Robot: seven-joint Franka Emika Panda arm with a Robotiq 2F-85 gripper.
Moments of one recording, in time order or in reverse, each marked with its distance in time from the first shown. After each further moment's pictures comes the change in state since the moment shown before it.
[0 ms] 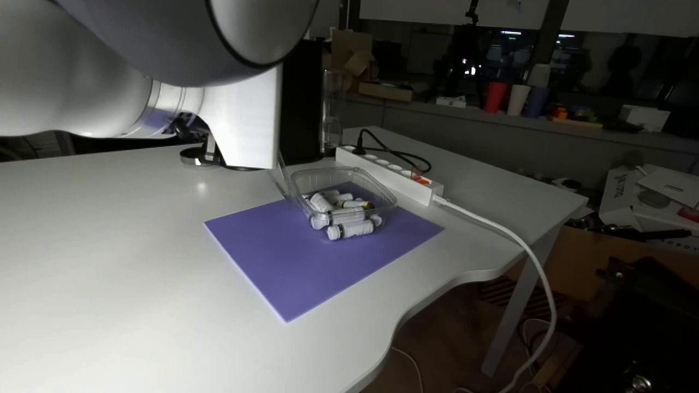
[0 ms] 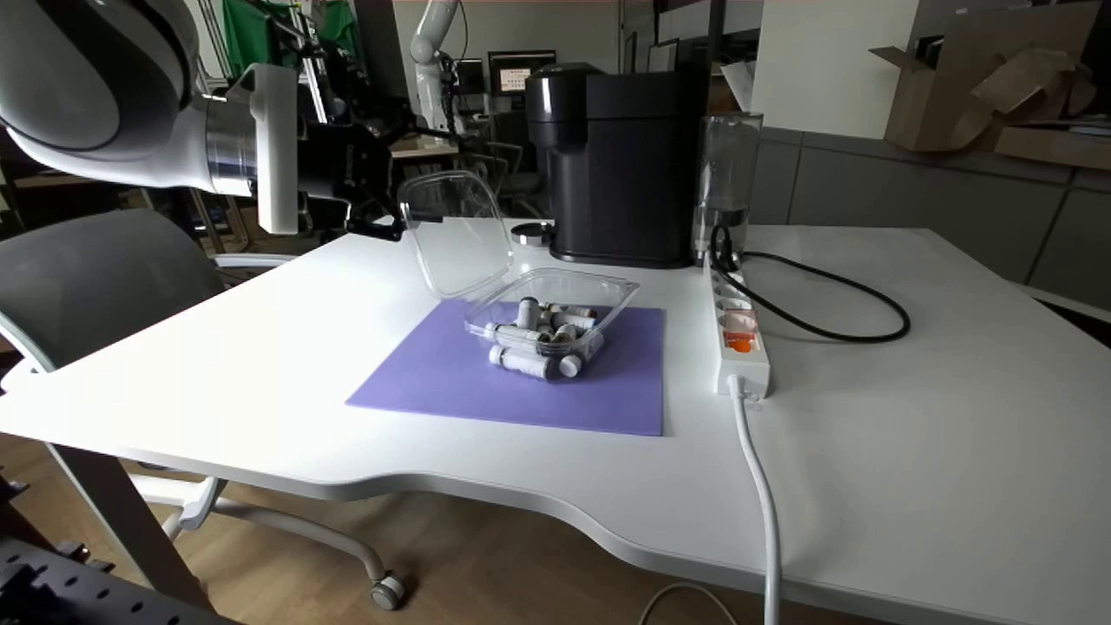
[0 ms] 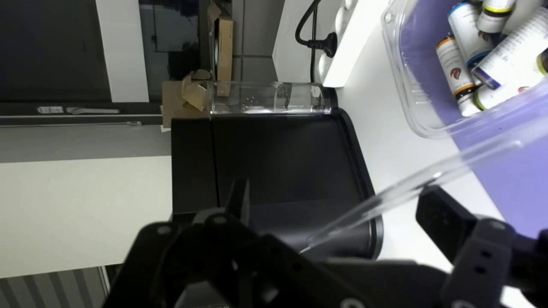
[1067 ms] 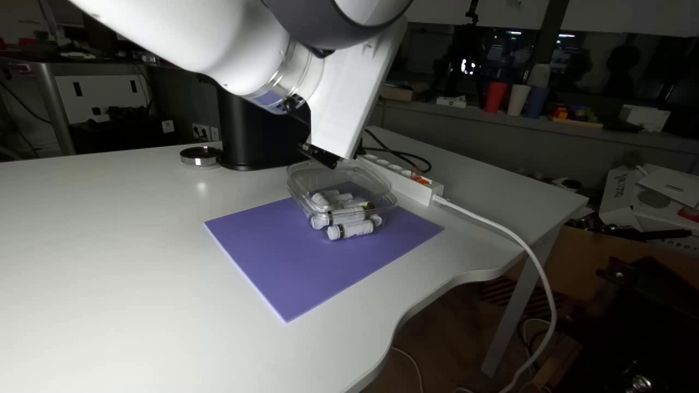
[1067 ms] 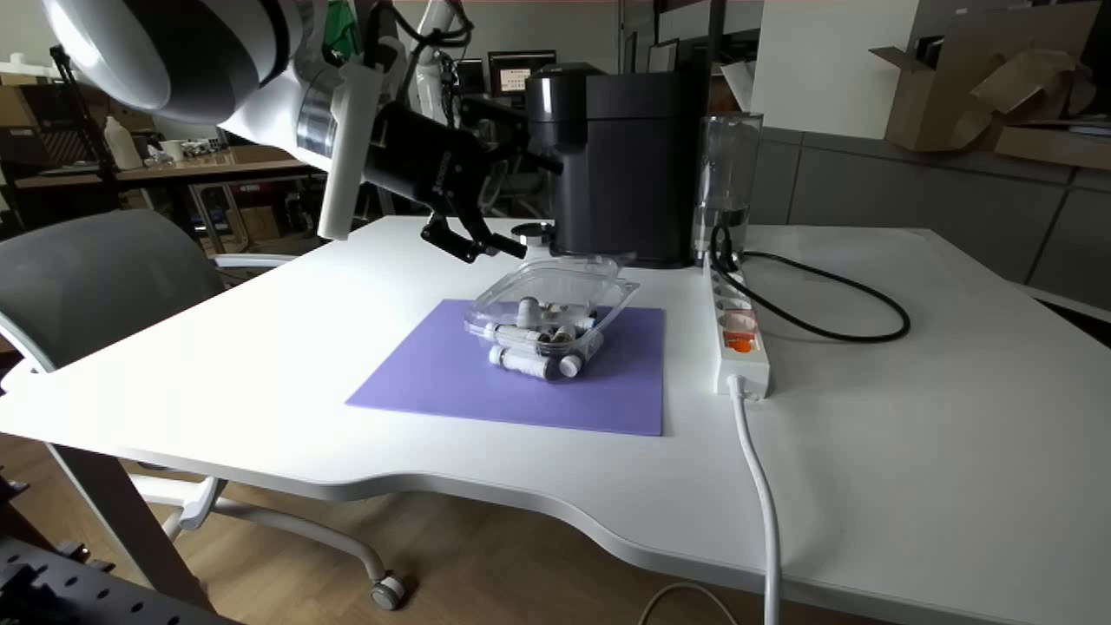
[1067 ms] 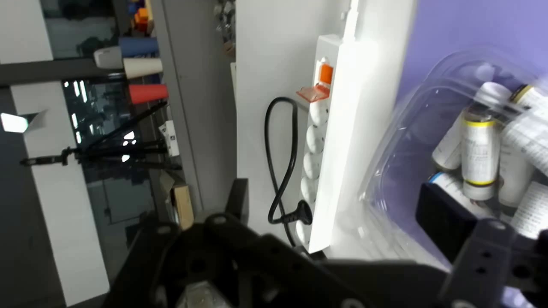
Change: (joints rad) arm -0.171 -0.091 -0.113 -0.059 0.258 0.186 0.050
